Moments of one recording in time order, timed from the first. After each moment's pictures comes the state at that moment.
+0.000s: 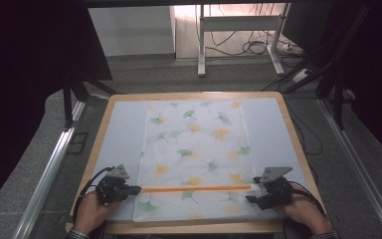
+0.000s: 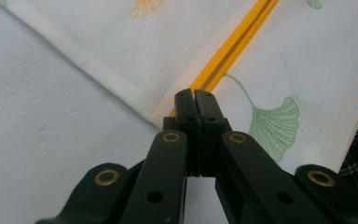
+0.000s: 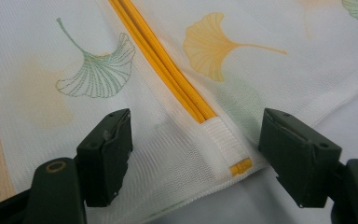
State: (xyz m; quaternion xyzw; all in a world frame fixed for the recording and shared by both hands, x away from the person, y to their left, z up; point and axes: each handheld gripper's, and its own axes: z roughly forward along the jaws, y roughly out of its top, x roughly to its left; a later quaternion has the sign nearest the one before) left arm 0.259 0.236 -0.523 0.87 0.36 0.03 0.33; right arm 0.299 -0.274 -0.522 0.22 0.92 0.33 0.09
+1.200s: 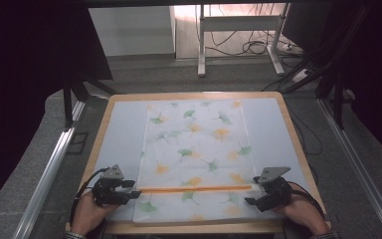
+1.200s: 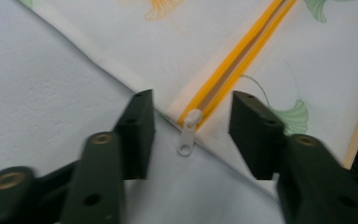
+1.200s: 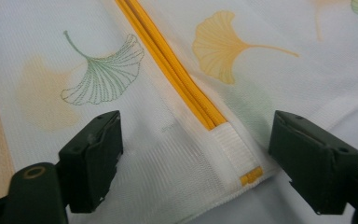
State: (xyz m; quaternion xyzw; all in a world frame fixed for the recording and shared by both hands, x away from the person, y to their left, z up) left arm 0.257 0.246 -0.528 0.86 0.36 0.05 0.36; right arm 0.299 -0.270 -0.522 0.21 0.92 0.32 0.09
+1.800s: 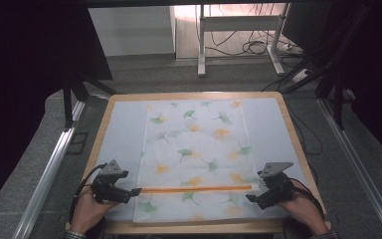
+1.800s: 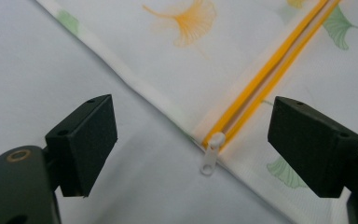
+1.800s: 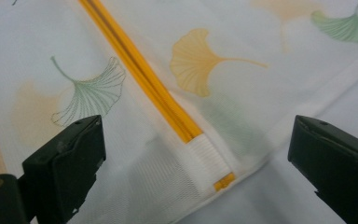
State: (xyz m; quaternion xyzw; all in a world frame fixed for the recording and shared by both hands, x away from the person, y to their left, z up) left arm 0.263 0.245 -0.513 0.84 0.38 0.10 0.36; right arm 0.304 -0.271 -0.507 0.24 0.91 0.32 0.10
